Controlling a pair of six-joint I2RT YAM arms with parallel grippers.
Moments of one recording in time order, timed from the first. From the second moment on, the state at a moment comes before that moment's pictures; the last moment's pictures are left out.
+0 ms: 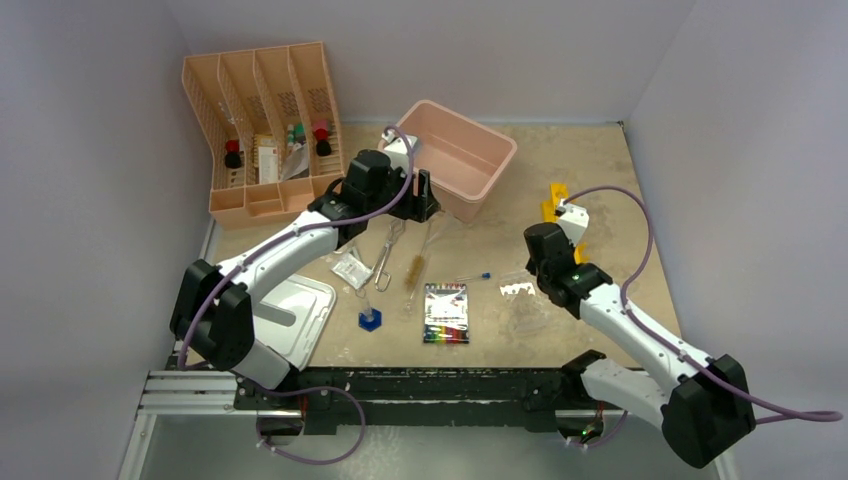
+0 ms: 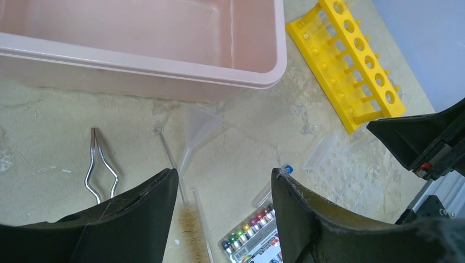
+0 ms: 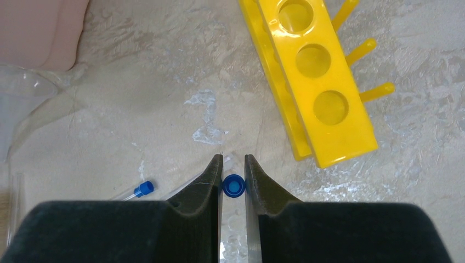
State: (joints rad) left arm -0.60 1.53 1.18 -0.11 0.18 -0.33; right arm 0.49 1.01 0.63 -0.42 0.61 0.65
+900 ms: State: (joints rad) left arm -0.60 1.52 1.16 -0.10 0.18 -0.34; right arm 0.49 1.02 0.56 -0.26 0.70 0.60
